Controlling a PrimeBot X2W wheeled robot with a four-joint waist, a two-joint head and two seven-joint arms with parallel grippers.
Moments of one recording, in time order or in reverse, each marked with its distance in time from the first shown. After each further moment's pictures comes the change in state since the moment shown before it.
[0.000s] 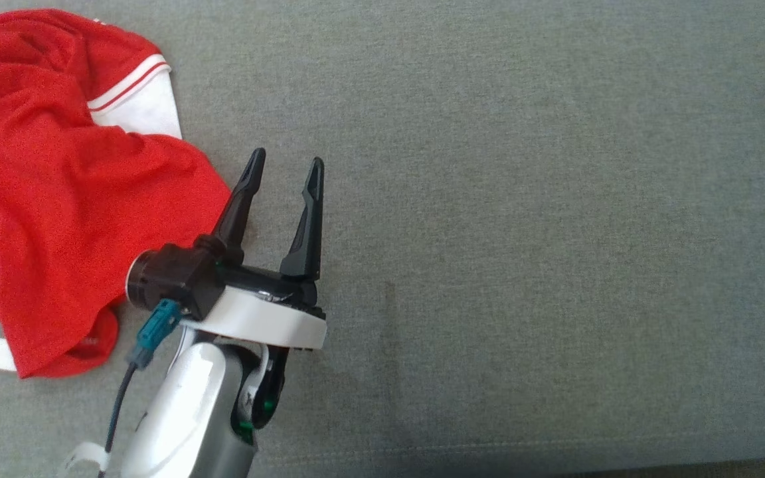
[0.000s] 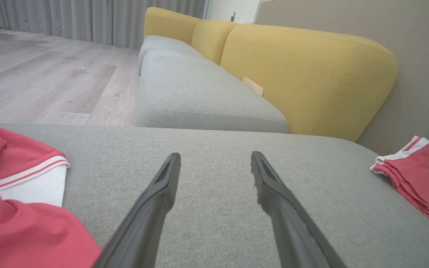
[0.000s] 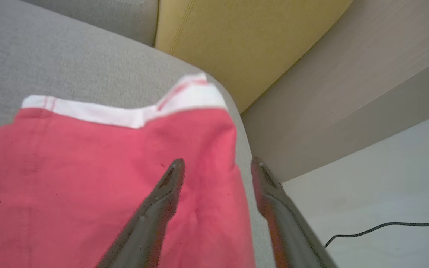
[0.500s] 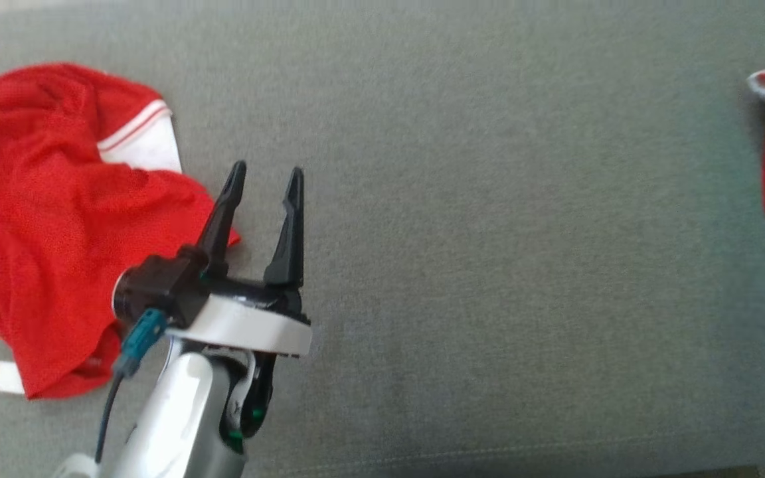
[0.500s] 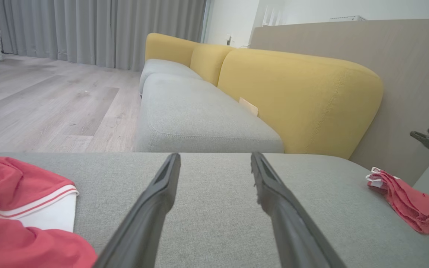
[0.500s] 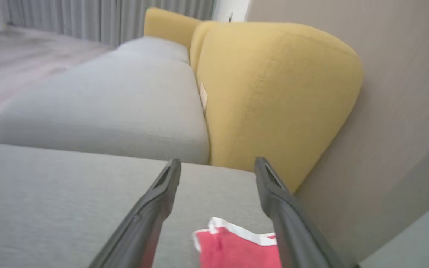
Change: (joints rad) left arm 0.027 0.000 0.039 0.011 0.000 0.001 0.000; right arm 0.031 0.295 -0.164 -0.213 -0.068 0.000 -0.143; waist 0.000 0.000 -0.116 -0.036
